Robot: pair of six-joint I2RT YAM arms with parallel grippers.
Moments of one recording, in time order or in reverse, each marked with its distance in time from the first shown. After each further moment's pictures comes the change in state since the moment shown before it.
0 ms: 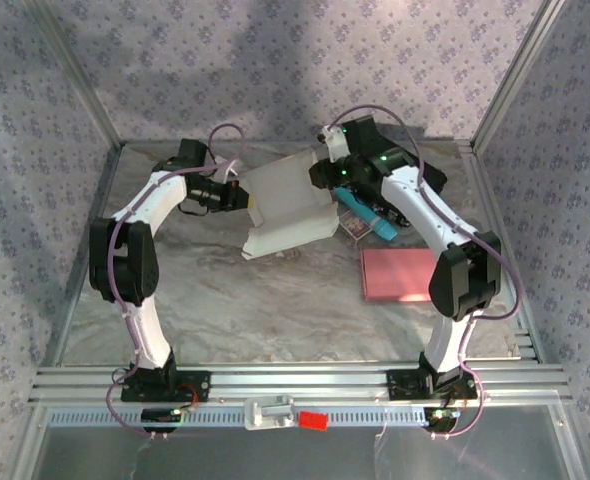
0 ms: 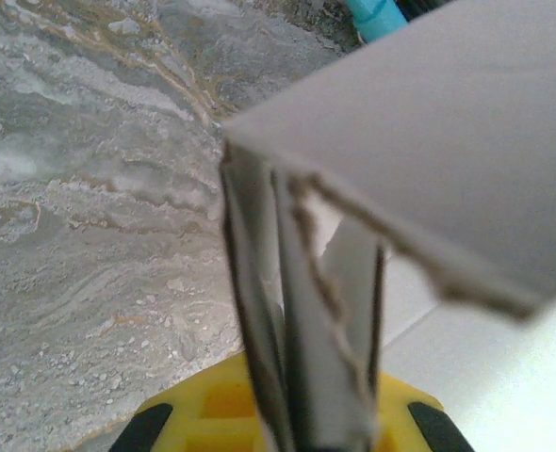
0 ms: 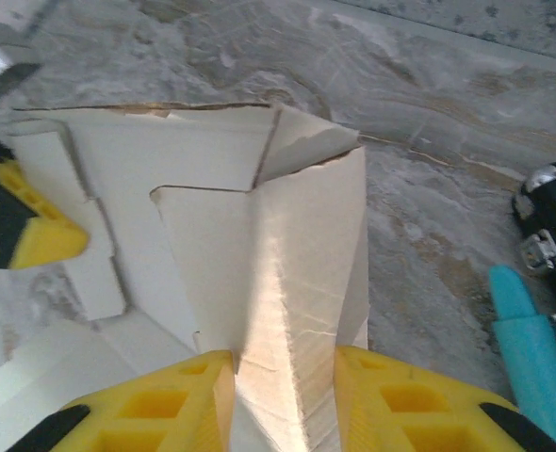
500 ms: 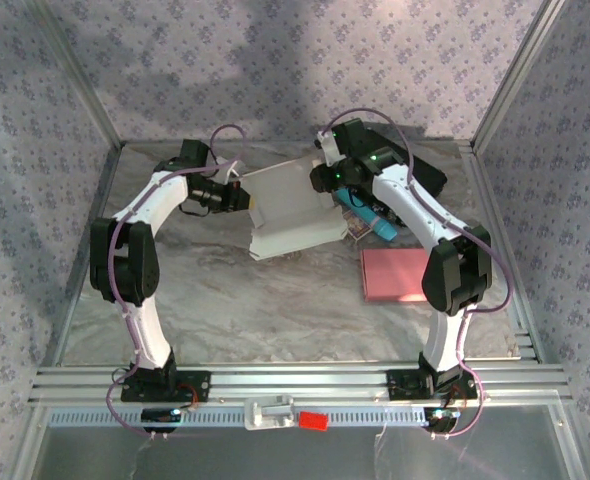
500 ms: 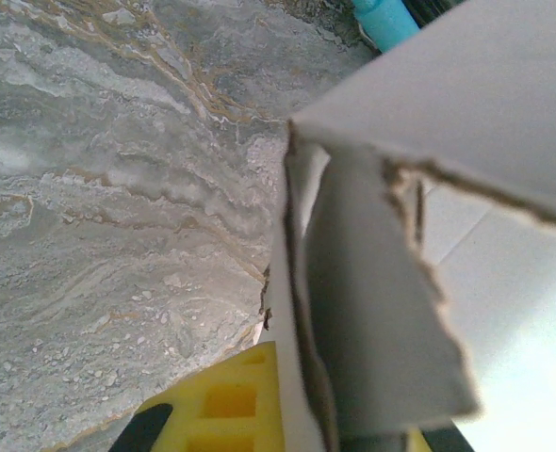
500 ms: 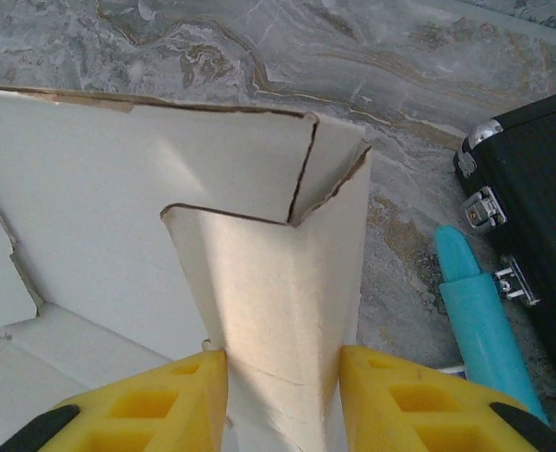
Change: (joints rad) left arm -0.010 0.000 0.000 -0.006 -0.006 0.001; right arm 0.021 0.050 0.041 -0.074 0.136 0.000
